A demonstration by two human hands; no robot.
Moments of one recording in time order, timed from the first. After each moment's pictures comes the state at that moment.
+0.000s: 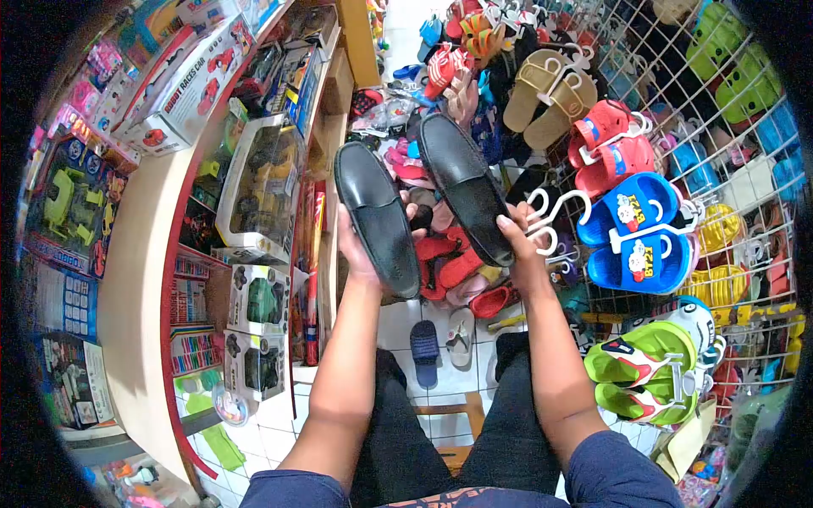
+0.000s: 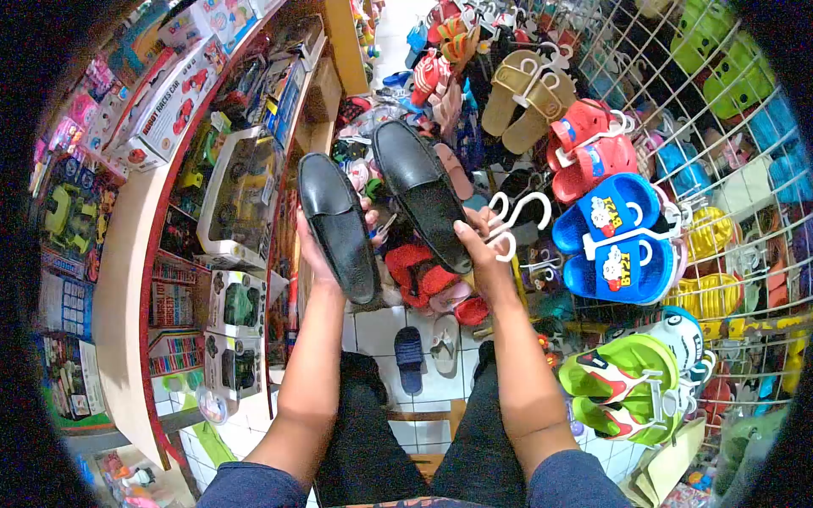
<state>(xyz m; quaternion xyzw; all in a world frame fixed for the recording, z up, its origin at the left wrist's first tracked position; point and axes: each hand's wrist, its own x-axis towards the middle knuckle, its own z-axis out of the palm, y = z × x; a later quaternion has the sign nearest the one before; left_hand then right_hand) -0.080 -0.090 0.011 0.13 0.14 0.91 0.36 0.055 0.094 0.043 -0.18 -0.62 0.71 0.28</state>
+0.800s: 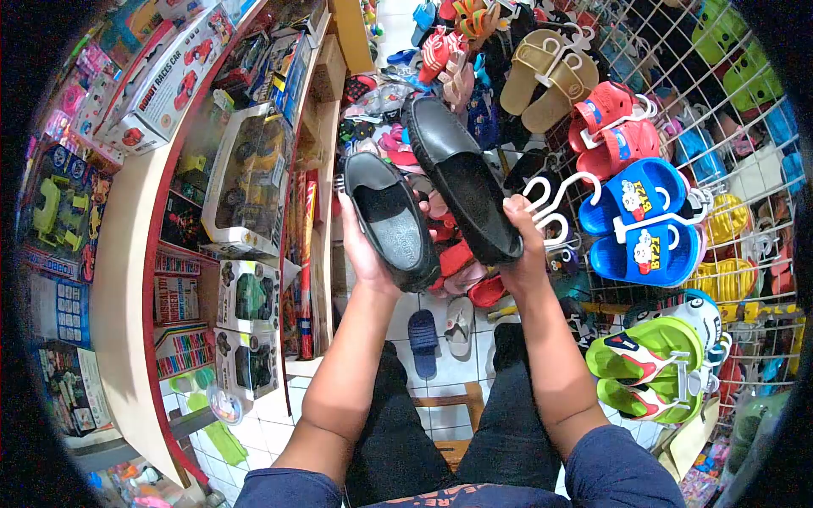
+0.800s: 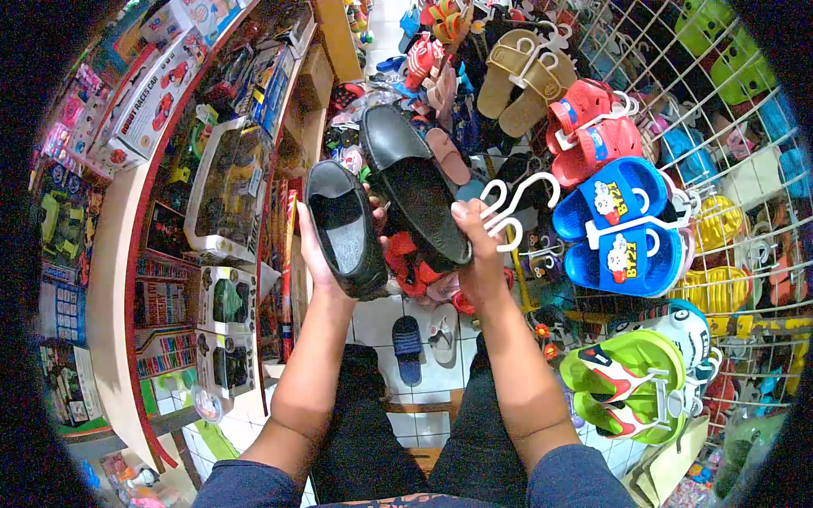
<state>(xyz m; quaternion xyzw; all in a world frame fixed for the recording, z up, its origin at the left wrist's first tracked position) -0.051 -0.078 0.025 0.04 0.15 0.91 0.38 0.060 0.087 0.048 -0.15 -0.41 0.88 0.21</state>
